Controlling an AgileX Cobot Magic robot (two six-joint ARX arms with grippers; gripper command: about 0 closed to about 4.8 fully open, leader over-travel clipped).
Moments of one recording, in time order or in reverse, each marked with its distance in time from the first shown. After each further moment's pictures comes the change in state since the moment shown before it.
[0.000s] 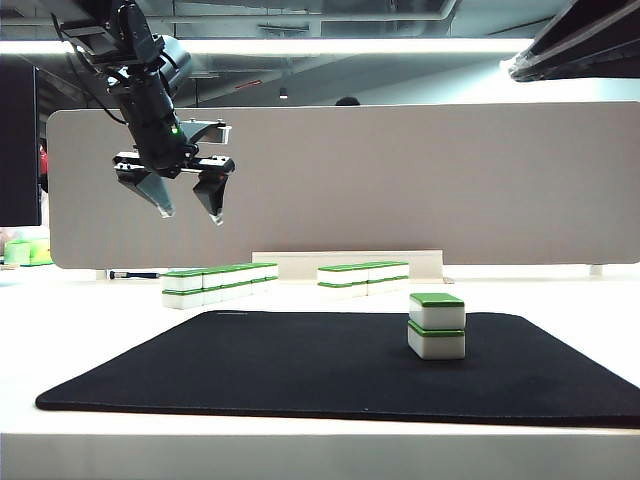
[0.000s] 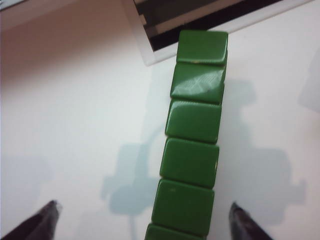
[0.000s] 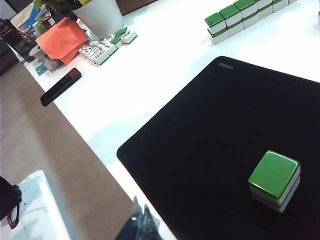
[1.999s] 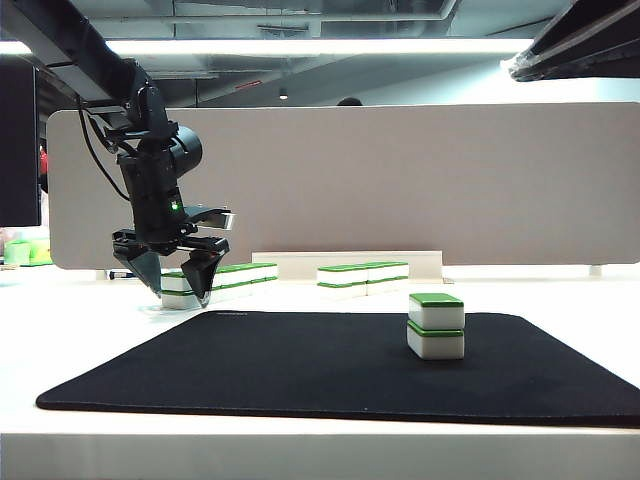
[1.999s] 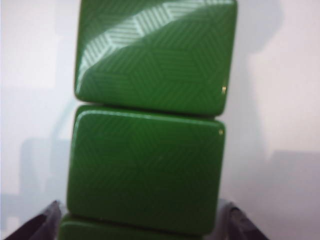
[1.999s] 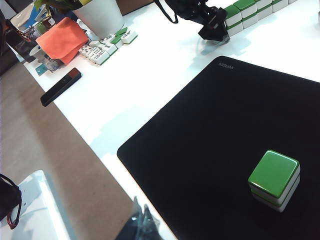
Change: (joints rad) left arm 0.007 0.190 0.045 -0.163 0.006 0.069; right arm 0.000 0.000 0.000 0.000 0.000 0.000
